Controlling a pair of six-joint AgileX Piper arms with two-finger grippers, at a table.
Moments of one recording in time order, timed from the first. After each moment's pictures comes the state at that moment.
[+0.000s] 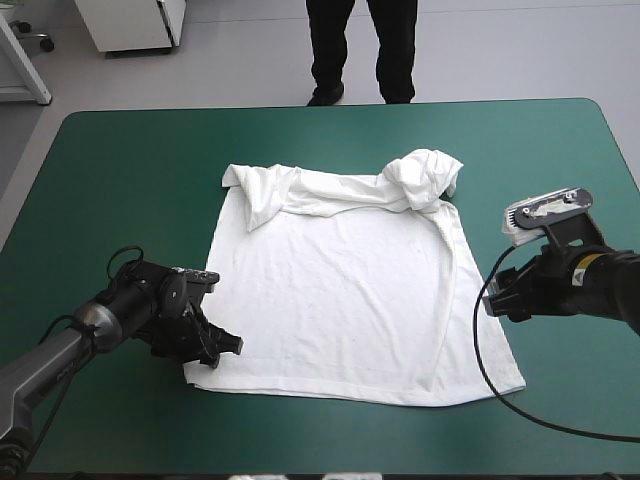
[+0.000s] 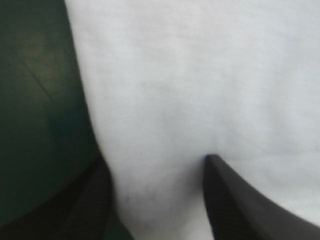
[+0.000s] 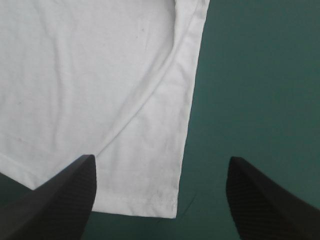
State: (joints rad) left arm -0.37 1.44 -0.78 -0.05 0.96 -0.14; right arm 0.32 0.98 -1.22 -0.02 1.25 -0.03
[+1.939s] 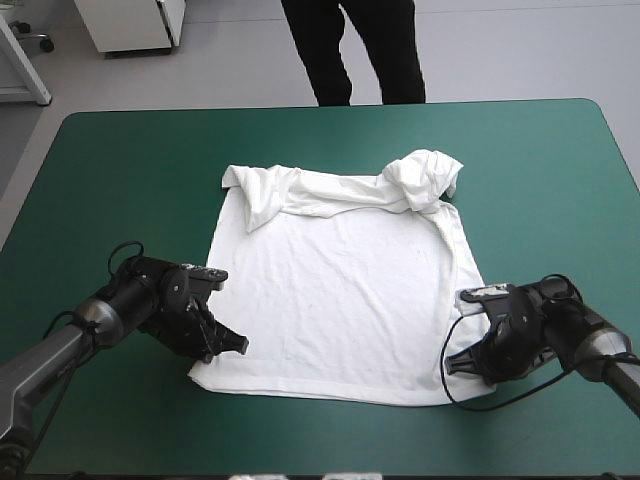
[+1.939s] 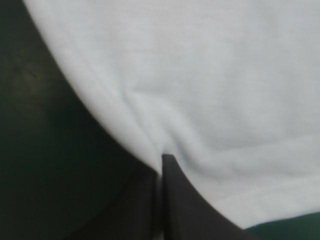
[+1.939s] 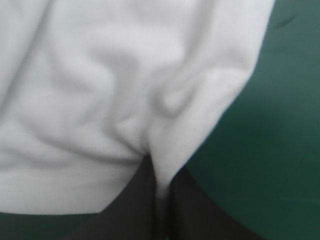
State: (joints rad) left arm -0.37 1.41 -0.83 -0.09 0.99 -0.05; right arm 0.32 1.29 -0.71 0.05 0.97 0.09
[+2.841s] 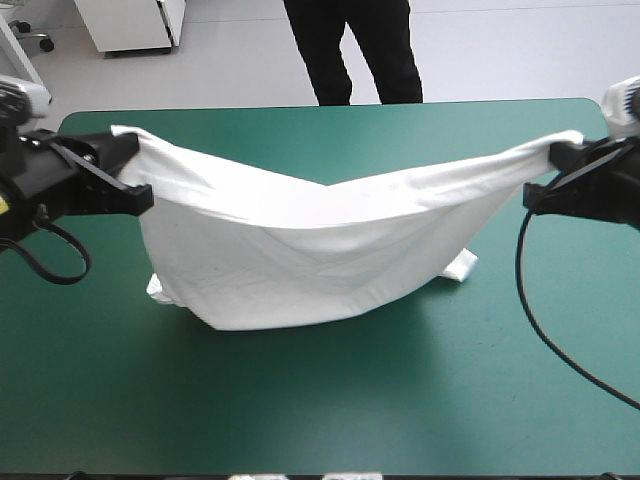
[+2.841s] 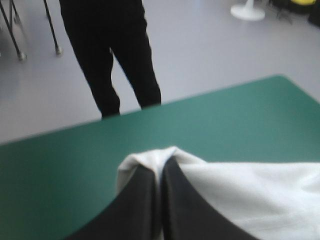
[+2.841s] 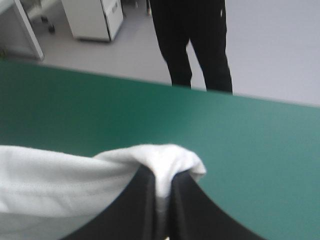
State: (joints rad) left arm -0.37 1.06 -1.74 -0.05 1.03 0.02; right arm 0.32 1.04 -1.78 -0.03 1.15 0.09
